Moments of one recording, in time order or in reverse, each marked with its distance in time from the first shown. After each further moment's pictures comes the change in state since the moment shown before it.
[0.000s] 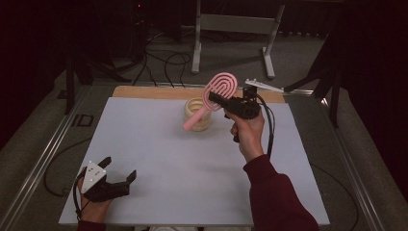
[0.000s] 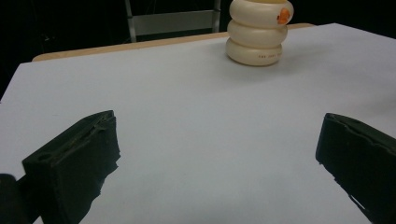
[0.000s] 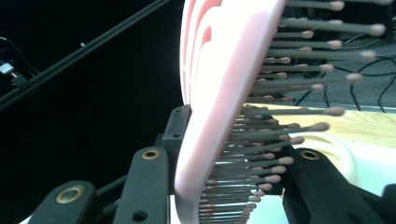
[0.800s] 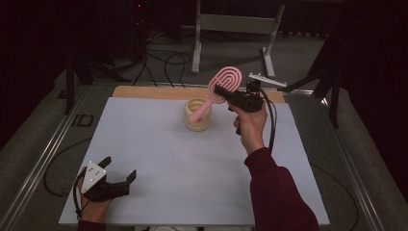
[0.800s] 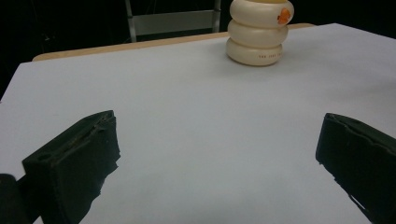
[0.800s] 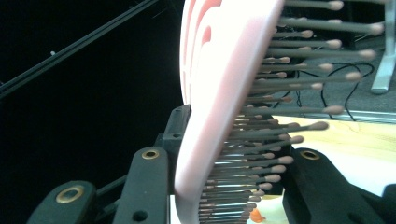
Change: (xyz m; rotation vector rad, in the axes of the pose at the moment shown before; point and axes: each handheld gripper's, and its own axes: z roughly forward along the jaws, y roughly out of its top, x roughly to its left) left arm 0.000 0.000 0.000 -0.002 0.001 -0.003; right arm -0.018 0.013 0.005 -0.020 -0.090 0.004
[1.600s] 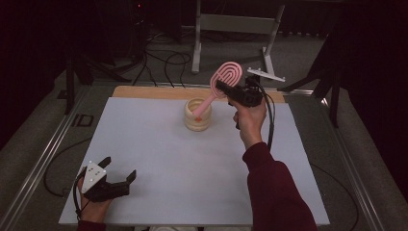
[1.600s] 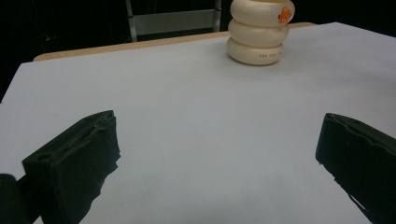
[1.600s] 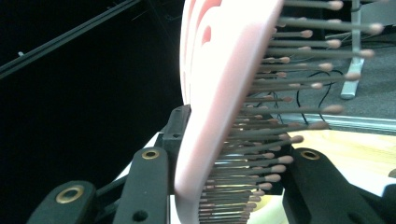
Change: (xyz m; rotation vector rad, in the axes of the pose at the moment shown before) left arm 0.001 0.000 0.000 0.005 0.003 0.006; right arm -0.003 0.011 0.009 -0.015 -0.087 -0.026
